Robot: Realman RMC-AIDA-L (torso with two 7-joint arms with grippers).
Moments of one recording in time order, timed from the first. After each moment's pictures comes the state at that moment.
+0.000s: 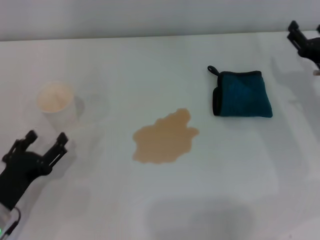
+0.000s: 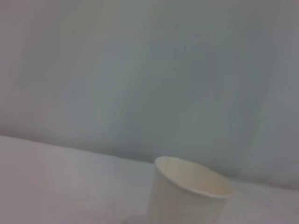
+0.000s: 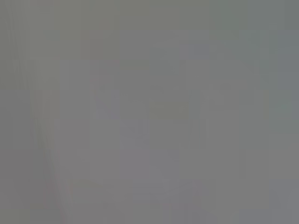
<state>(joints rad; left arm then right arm) -0.38 -2.10 0.81 -0.16 -2.11 -1.30 2.64 0.51 2.03 -1.05 -0.01 -0.34 -1.08 0.49</state>
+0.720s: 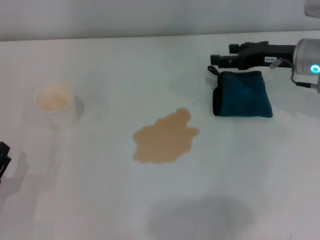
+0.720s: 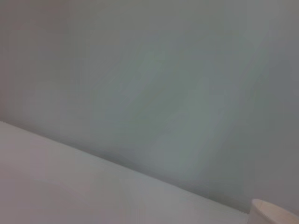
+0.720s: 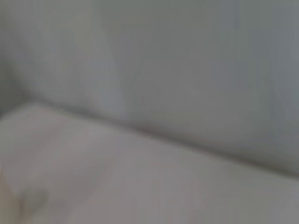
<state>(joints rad) -0.23 -2.08 0.68 -0.17 -2.19 -1.43 2.61 0.62 1.80 -1.54 -0.42 -1.19 -0.89 1.61</state>
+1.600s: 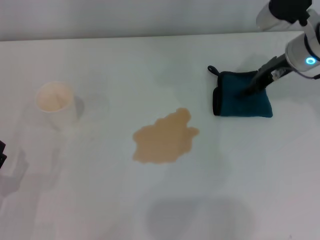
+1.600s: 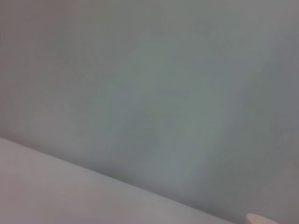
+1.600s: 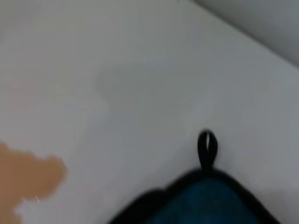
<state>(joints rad) -0.22 -2.08 0.69 -0.17 -2.19 -1.47 2.61 0.86 1.79 -1.54 -0.39 -2.09 -0.91 2.14</state>
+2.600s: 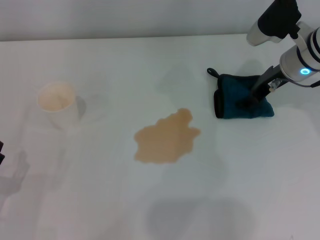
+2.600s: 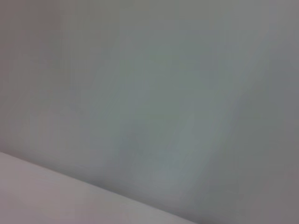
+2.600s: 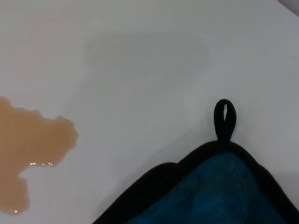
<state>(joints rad) -0.21 -2.08 0.69 -0.16 -2.19 -1.52 2.61 0.86 1.83 -1.54 -0.39 -2.20 -0.91 2.16</state>
